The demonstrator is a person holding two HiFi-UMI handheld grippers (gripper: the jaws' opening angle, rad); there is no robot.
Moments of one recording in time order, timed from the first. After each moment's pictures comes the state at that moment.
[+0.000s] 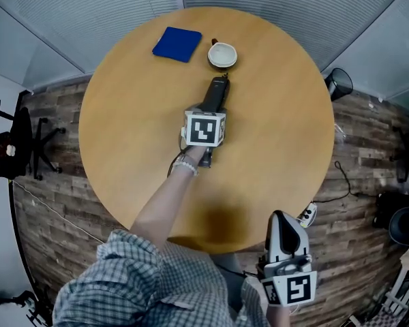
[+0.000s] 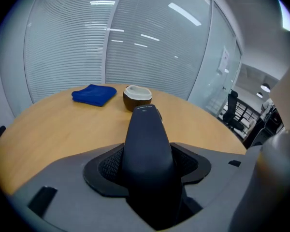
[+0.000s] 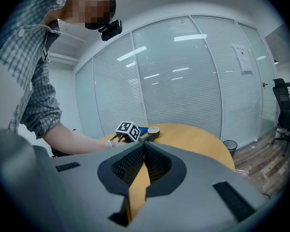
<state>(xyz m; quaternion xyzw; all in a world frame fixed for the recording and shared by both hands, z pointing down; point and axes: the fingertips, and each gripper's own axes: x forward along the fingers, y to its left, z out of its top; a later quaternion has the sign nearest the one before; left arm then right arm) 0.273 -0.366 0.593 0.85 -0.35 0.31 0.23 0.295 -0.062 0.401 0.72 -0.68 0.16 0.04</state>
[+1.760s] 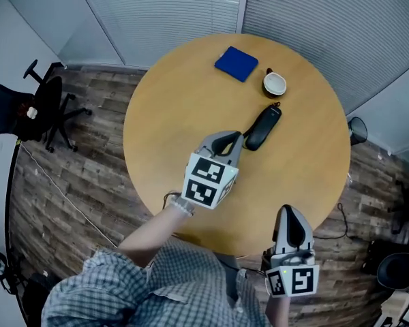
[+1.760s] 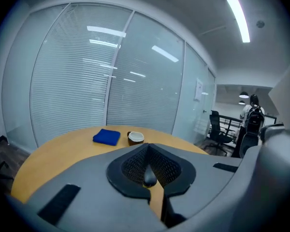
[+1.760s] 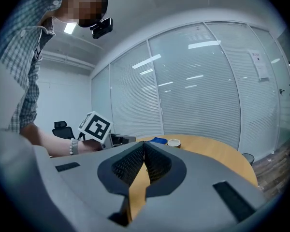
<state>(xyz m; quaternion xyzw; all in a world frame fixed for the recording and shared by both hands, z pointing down) 0.154 -0.281 0.421 0.93 -0.33 0.14 0.12 0.219 -0.095 0.360 0.67 -0.74 0.09 0.03</state>
